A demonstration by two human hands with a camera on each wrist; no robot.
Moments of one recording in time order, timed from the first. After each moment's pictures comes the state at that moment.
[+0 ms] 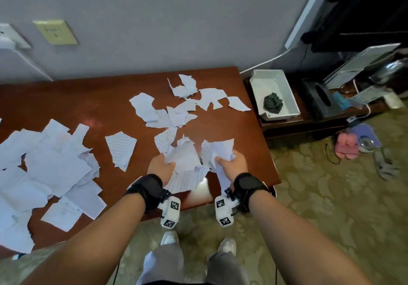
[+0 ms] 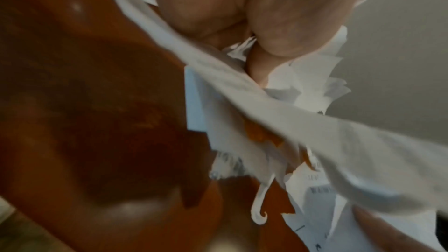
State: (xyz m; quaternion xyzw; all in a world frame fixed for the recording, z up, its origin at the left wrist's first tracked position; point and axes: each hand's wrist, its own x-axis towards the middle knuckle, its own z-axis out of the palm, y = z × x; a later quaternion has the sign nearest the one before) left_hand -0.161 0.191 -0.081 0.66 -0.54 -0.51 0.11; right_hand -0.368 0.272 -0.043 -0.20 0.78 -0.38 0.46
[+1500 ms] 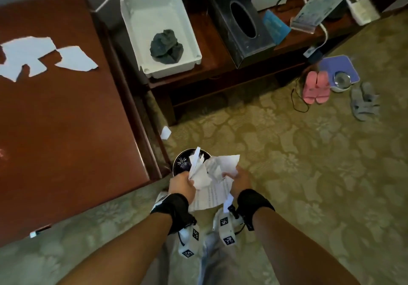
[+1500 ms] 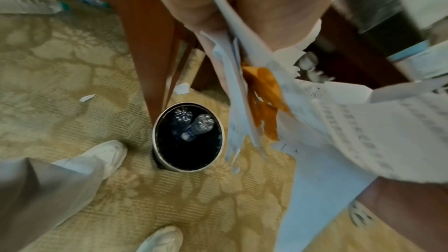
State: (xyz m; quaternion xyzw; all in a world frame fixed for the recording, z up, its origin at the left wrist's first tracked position) left_hand -0.631 0.413 -0.272 0.57 -0.66 -0.46 -0.15; right_hand -0.790 0.499 -0.270 0.03 0.80 -0.33 0.49
